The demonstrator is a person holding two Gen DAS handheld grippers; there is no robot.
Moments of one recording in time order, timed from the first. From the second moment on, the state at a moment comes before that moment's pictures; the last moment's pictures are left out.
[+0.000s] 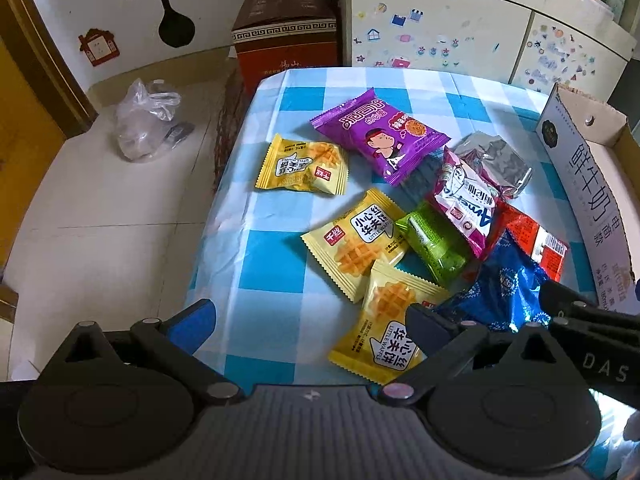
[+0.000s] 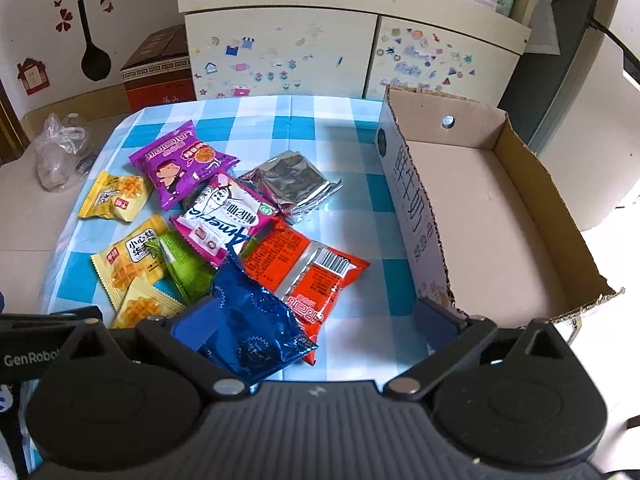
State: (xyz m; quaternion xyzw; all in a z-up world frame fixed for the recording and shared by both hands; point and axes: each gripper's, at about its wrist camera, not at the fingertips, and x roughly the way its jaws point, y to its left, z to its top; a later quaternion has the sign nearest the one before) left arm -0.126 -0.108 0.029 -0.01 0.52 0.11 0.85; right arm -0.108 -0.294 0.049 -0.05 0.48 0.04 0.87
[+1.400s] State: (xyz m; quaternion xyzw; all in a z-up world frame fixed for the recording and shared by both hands) left arm -0.136 -0.079 0.024 -0.07 0.51 0.09 0.85; right arm -0.119 -0.345 0.055 0.03 0.46 0.10 0.88
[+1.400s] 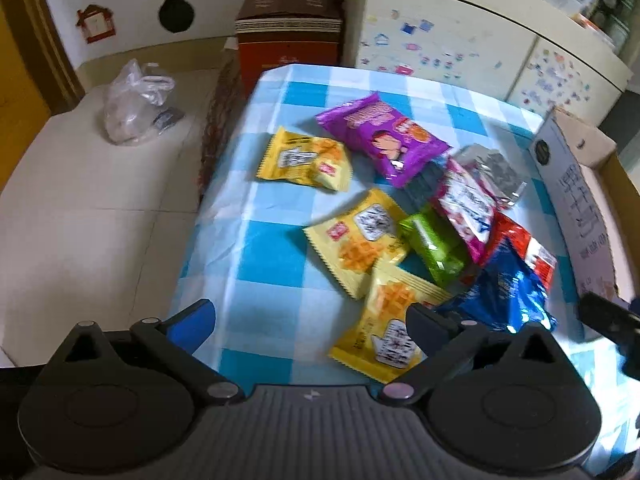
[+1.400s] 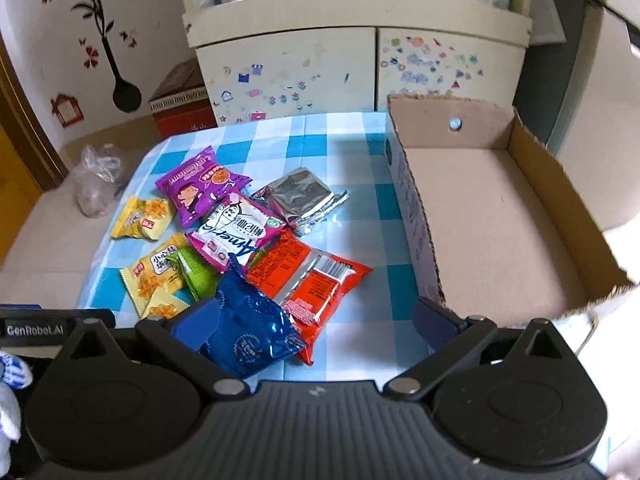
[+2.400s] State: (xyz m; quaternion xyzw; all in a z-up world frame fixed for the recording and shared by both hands) left arm -0.142 -0.099 -0.011 -0.01 0.52 -0.01 0.85; right arm -0.101 -0.333 -0.015 0.26 0.54 0.12 0.79
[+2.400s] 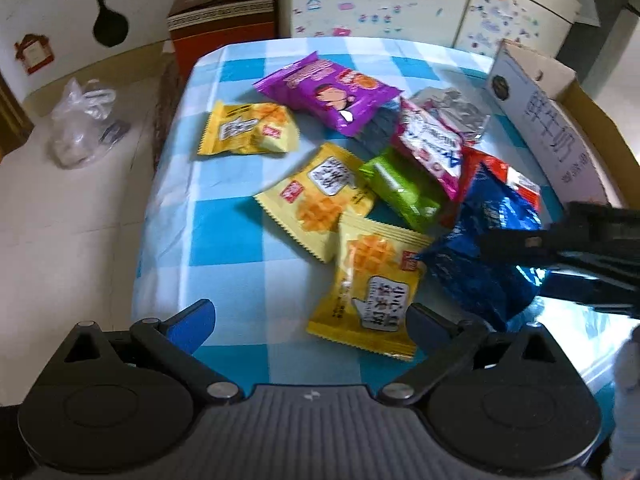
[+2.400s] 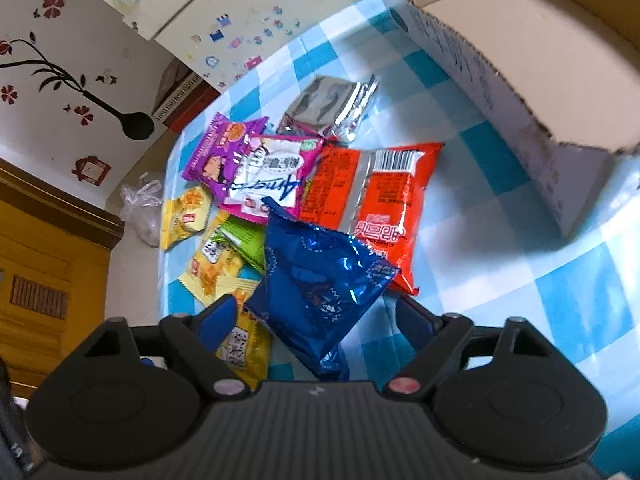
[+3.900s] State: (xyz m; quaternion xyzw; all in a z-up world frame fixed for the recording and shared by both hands) left arm -0.130 -0.131 -0.037 -0.01 0.51 -0.02 0.86; right arm -0.112 -0.361 -0.020 0.28 0.55 0.08 0.78
